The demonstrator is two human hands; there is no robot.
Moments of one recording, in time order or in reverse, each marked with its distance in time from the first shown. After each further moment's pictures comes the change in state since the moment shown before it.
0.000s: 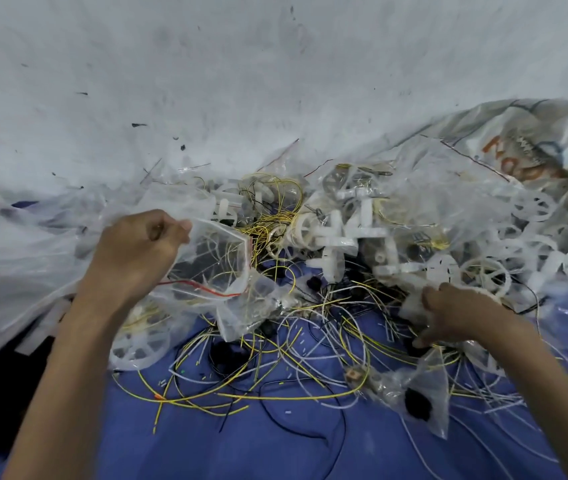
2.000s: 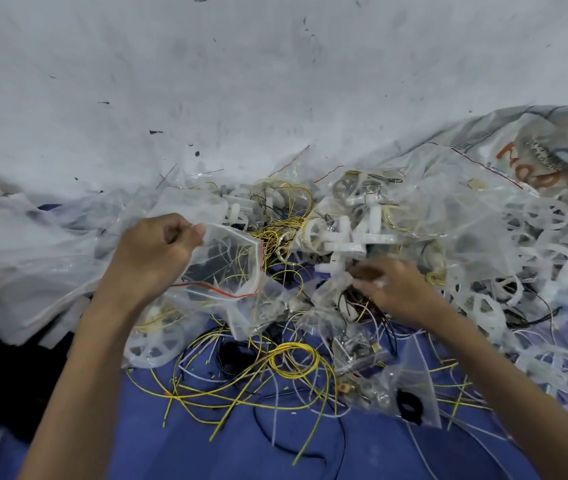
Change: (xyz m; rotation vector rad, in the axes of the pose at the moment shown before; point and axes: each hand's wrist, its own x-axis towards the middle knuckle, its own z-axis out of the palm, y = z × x) left_hand -0.008 0.011 -0.003 0.024 -0.027 0.012; right_hand -0.002 -0.064 -0.029 0.664 0.562 -0.474
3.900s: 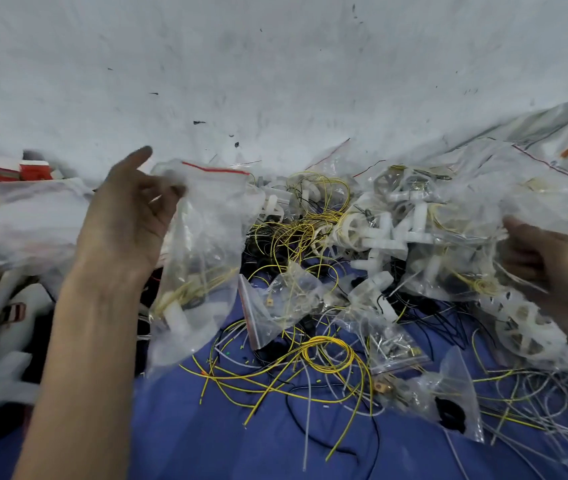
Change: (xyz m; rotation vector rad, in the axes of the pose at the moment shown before) left_hand -0.006 0.020 -0.051 -1.089 0.217 -0.215; right_hand -0.022 0.012 -0.075 1.074 0.143 0.311
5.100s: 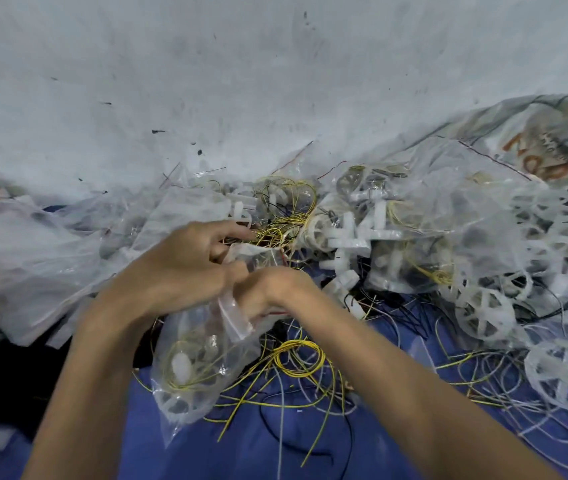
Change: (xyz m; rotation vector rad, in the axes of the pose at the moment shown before) left_hand -0.026 -0.026 0.038 1.179 -0.715 0.044; right_hand -0.001 -0.005 0.224 -1.108 -1.018 0.068
